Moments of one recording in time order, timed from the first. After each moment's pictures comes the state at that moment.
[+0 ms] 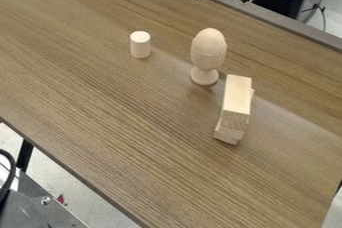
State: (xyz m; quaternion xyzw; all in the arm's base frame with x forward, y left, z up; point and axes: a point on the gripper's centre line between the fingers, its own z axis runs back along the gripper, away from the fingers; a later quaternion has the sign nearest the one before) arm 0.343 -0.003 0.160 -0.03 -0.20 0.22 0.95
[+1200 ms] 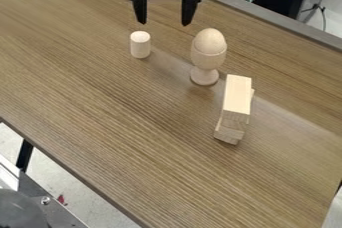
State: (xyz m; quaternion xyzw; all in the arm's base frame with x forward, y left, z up) arm 0.336 0.079 0.096 0.02 -0.11 0.33 0.94
